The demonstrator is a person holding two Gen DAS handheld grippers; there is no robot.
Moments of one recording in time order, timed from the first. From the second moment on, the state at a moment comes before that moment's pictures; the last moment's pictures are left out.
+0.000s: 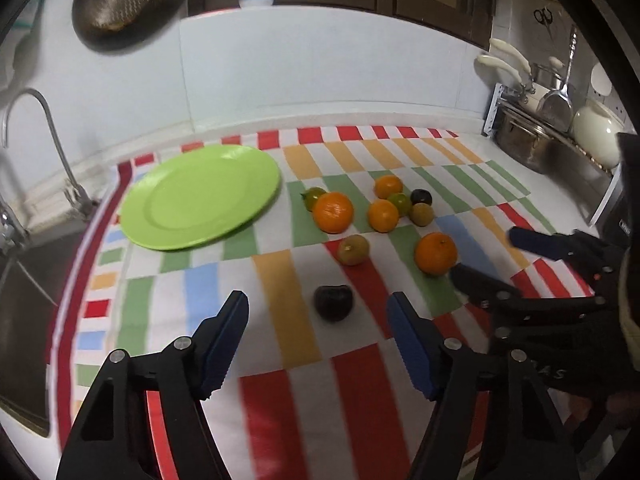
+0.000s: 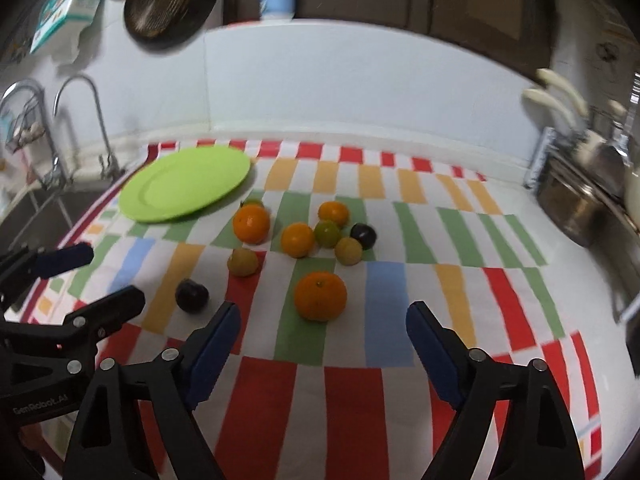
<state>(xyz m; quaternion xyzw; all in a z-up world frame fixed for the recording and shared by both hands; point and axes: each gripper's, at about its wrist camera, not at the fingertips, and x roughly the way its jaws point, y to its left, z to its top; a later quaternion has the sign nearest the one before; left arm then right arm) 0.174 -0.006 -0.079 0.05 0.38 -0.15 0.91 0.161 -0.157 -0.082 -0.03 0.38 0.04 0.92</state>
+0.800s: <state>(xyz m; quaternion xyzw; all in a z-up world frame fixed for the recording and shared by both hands) 0.221 -0.022 -0.124 0.03 0.45 -0.16 0.88 0.211 -0.166 -0.122 -0.04 0.43 0.07 0.90</state>
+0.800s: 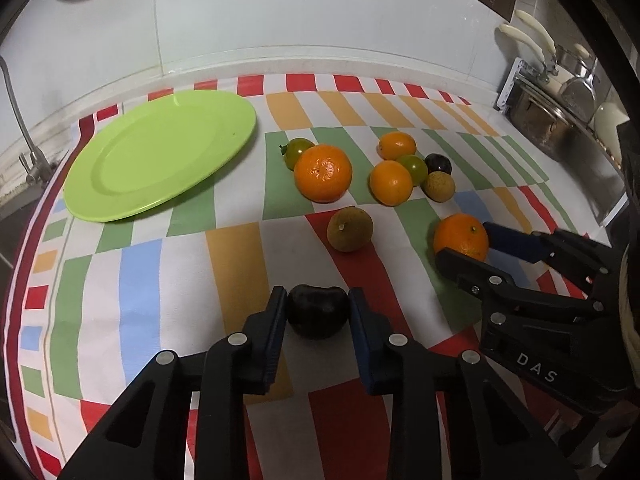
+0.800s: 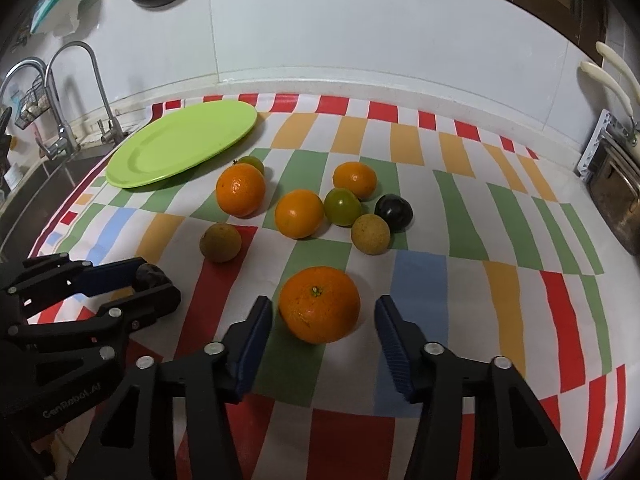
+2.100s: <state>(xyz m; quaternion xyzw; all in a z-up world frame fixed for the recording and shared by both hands) 0.302 0.089 -0.085 0.05 0.40 -0.10 0.91 0.303 -0.031 -0.080 -0.11 0.38 0.20 0.90</state>
